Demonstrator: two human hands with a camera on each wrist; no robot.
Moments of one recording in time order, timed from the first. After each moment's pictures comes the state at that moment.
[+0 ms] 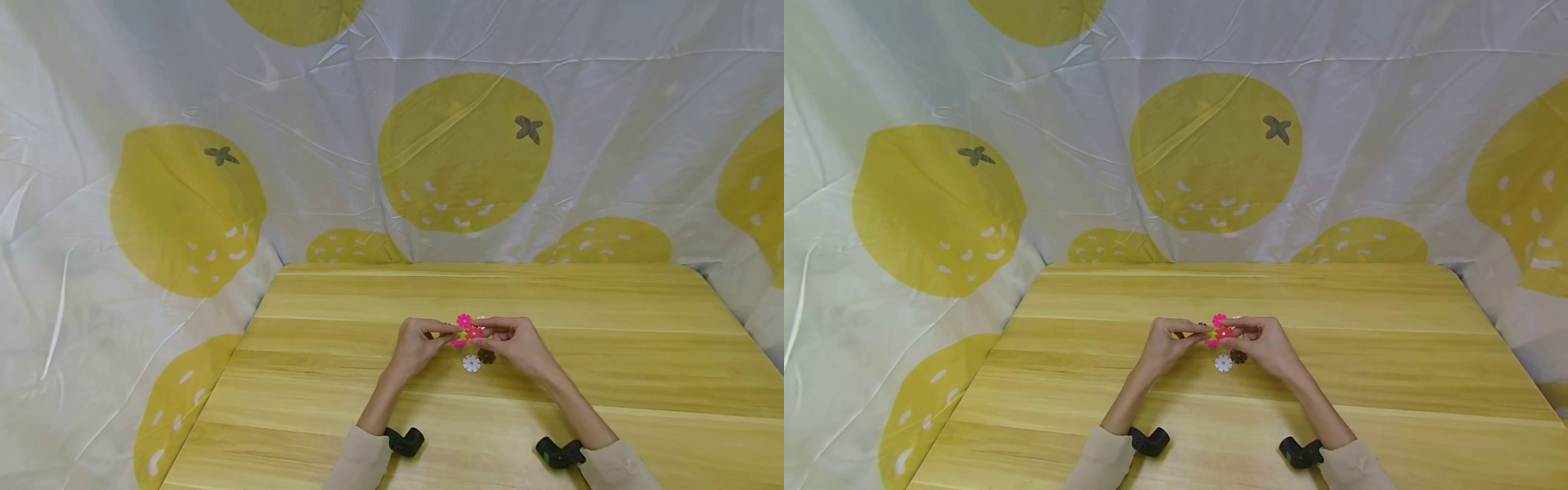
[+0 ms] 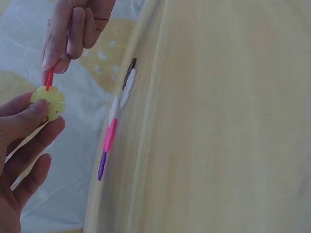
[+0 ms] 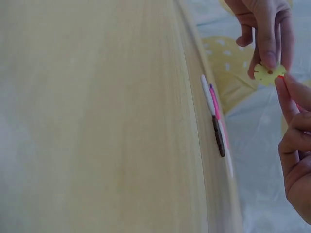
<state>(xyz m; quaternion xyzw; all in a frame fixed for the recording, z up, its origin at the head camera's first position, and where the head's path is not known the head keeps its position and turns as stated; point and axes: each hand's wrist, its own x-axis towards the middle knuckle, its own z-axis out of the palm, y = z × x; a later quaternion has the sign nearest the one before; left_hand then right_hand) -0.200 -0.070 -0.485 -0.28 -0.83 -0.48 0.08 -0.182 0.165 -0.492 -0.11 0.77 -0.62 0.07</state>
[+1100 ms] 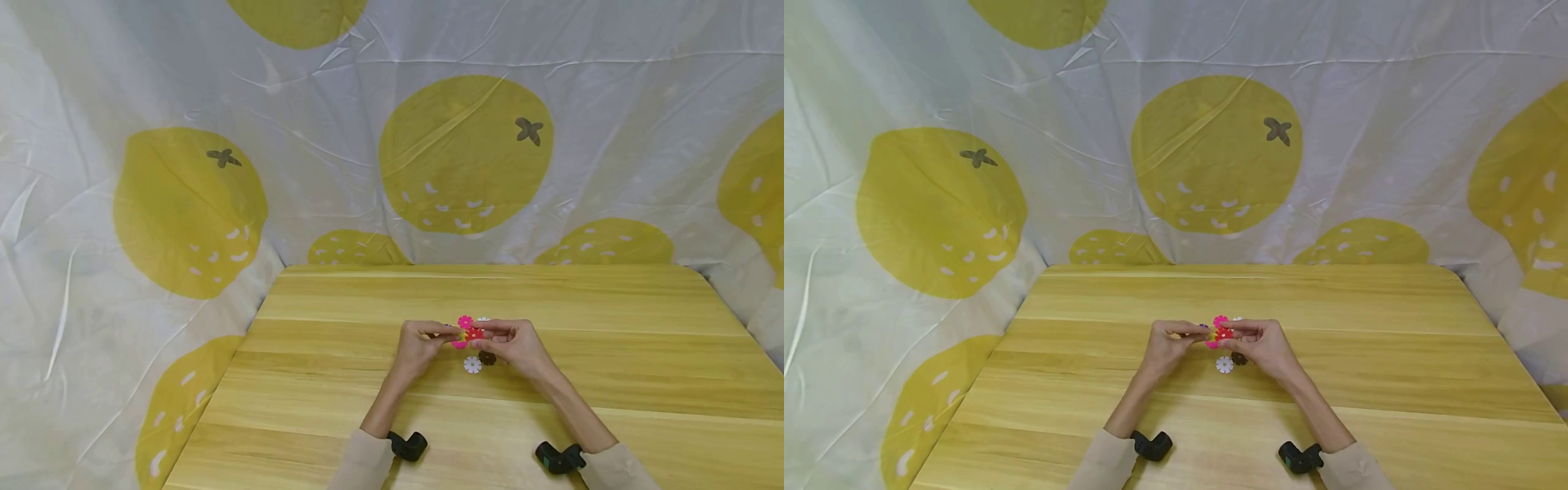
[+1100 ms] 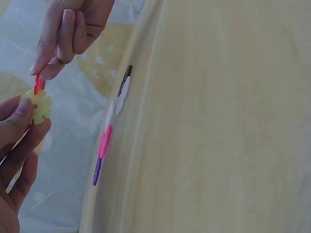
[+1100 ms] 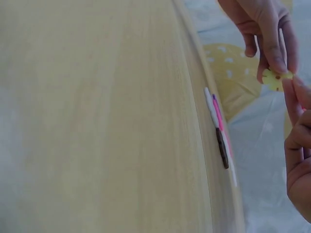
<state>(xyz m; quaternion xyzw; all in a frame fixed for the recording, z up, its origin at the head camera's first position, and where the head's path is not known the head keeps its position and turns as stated) -0.197 -0.065 -0.489 -0.25 -0.77 -0.59 0.08 -0.180 0.161 -0.492 -0.09 0.74 -0.66 0.09</state>
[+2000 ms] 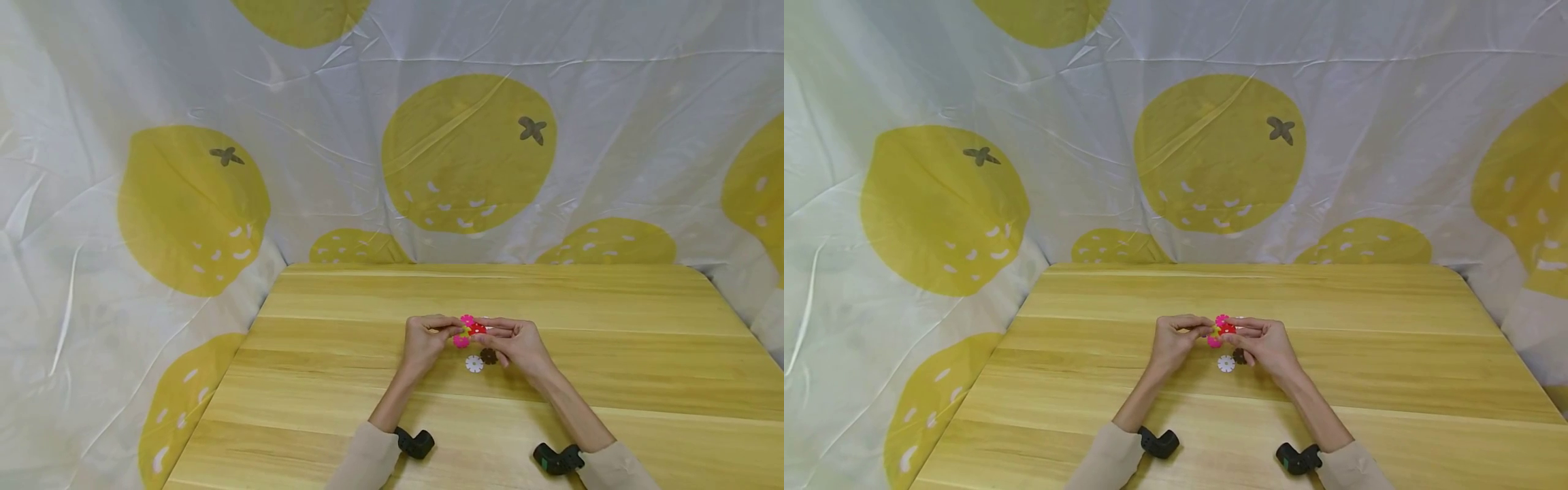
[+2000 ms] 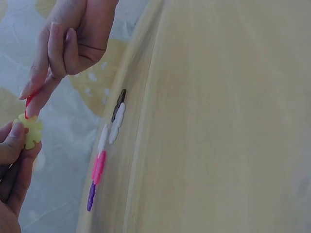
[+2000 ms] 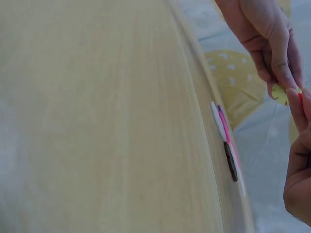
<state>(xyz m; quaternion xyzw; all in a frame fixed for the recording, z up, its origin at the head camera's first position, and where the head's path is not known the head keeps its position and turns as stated) -0.199 -0.051 -0.488 -0.17 -0.74 -0.65 0.05 -0.179 0.159 -0.497 -0.06 0.69 -0.72 0.09</state>
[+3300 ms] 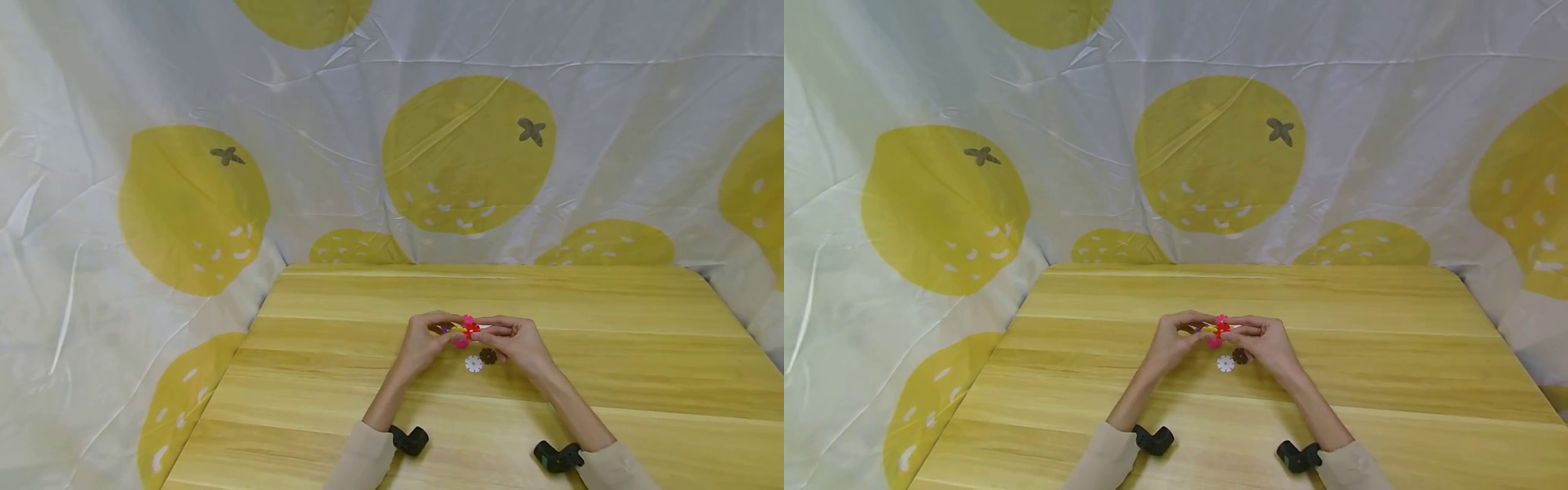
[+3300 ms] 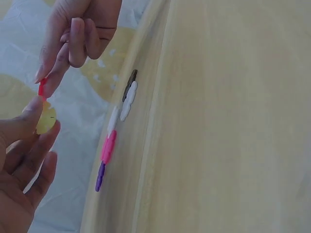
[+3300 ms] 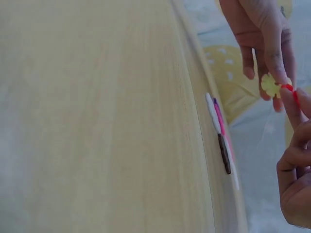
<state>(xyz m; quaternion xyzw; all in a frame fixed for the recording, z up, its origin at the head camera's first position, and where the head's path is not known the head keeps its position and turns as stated) -0.201 -0.062 -0.483 -0.22 -0.80 -0.56 0.02 -0.181 0.159 -0.493 -0.05 0.72 -0.68 0.08</state>
